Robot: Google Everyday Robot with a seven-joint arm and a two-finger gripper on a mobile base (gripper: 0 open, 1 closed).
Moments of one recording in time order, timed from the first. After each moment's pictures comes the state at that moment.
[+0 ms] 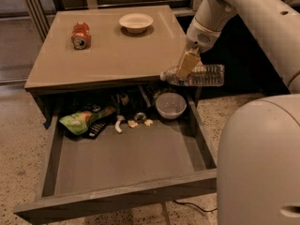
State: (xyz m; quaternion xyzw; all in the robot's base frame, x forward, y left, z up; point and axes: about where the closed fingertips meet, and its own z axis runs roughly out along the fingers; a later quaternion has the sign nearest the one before) arm 0.661 -0.120 0.852 -0.62 0.76 0.12 0.12
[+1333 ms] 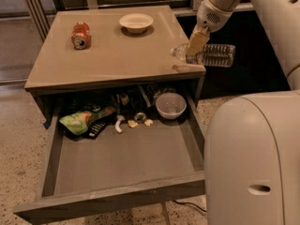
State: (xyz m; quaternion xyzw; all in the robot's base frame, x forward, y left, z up) arm 0.710 -0.153 0.900 -0.58 0.79 0.05 0.18
